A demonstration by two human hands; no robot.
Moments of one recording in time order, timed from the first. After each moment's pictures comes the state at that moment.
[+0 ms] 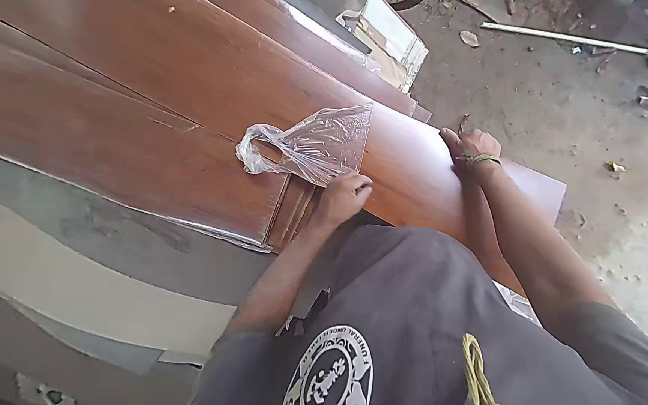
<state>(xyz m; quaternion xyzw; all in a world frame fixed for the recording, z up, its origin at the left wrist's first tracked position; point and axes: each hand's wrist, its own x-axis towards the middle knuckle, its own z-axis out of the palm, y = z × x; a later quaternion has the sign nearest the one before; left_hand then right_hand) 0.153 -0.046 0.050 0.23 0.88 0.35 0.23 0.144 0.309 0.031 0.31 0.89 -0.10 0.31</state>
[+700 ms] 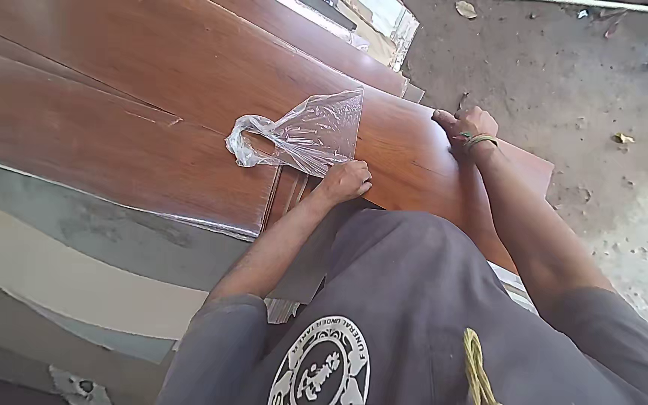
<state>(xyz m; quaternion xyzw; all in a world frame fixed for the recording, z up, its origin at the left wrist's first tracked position) 0.144 -0.031 0.000 0.49 0.81 0.17 0.28 0.158 0.319 0.017 0.34 0.88 -0.14 0.30</state>
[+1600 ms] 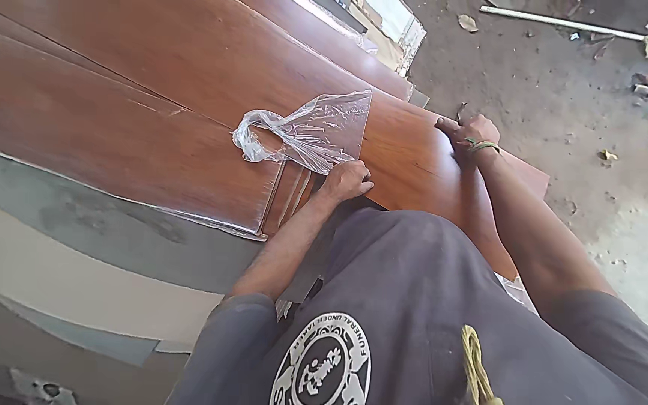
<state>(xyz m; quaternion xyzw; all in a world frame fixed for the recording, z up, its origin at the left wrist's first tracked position) 0.147 -0.038 -0.020 0.37 0.84 0.20 0.33 0.154 0.317 0.016 0.33 0.88 -0.13 0.30</state>
